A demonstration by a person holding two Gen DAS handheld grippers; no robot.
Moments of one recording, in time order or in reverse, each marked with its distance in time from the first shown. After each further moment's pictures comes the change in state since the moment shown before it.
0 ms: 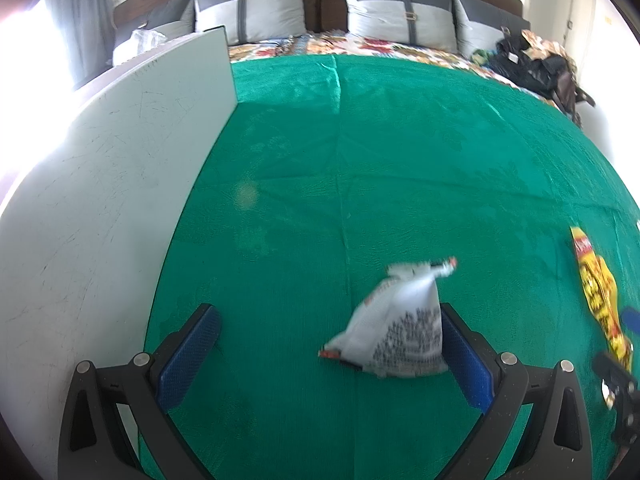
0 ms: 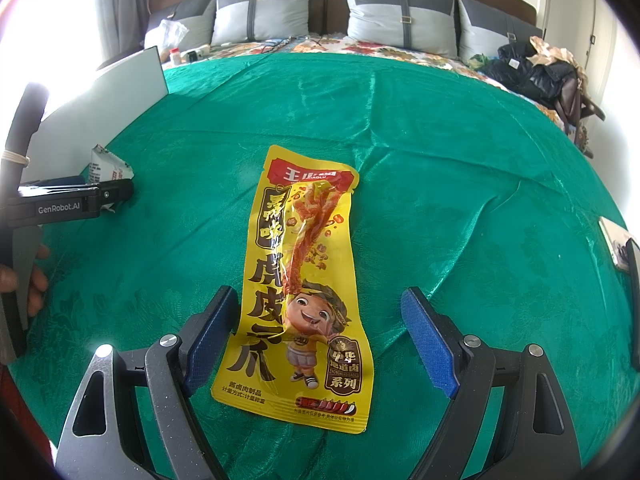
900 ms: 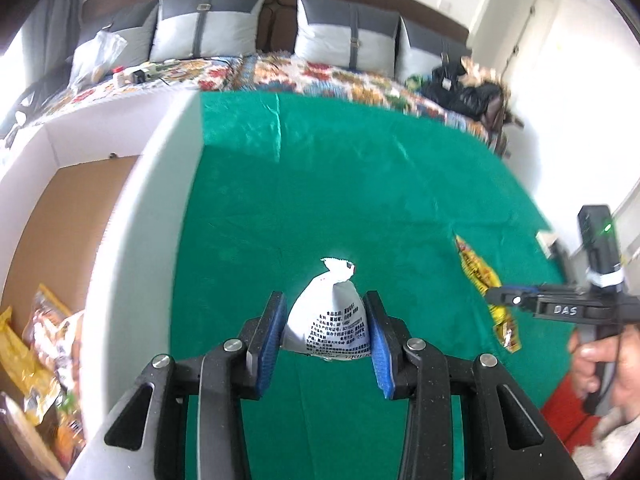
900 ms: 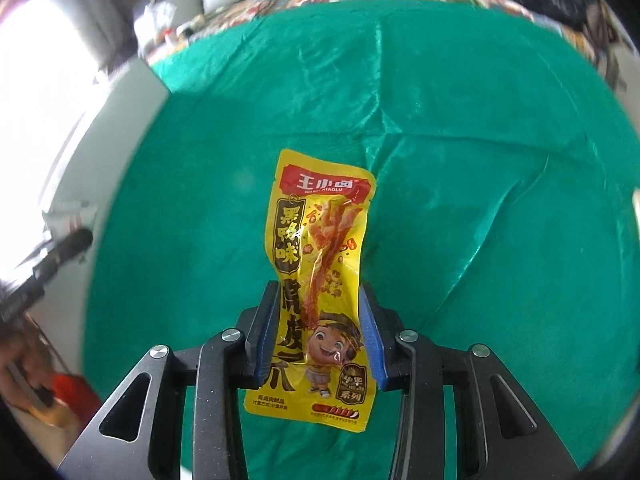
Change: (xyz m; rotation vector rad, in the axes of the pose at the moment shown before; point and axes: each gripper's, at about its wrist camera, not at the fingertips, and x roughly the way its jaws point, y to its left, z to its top) left arm -0.123 0.035 0.013 -0.039 -0.067 -0.290; right arm -0.007 -0.027 0.067 0.216 0.260 0.258
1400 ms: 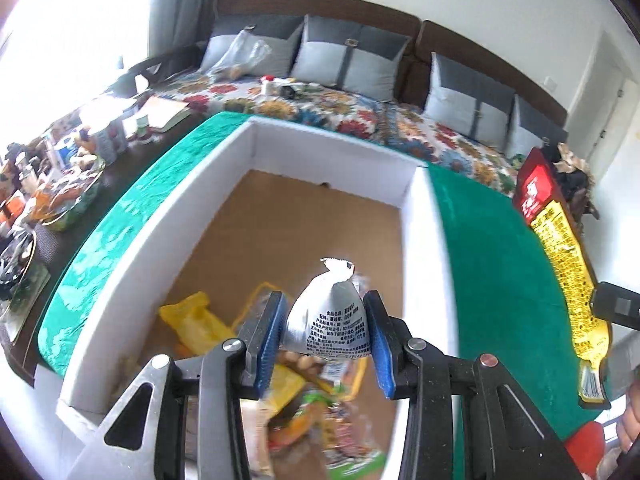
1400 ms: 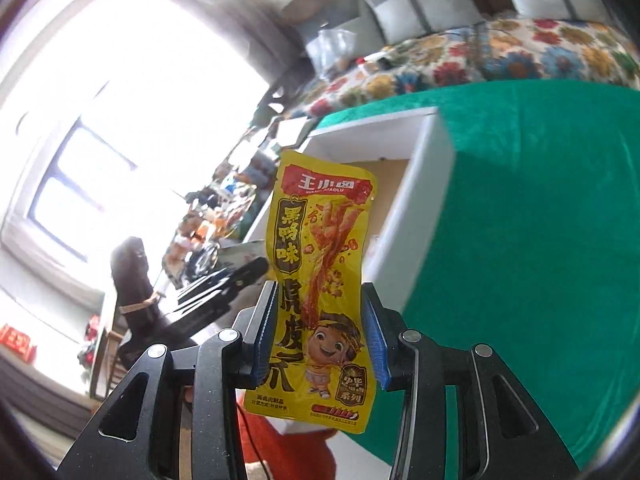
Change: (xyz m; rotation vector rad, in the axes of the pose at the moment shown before) left arm -0.135 0.187 -0.004 -0.253 -0.105 0.302; right arm -0.039 0.308 0.034 -0.278 -0.058 0.502
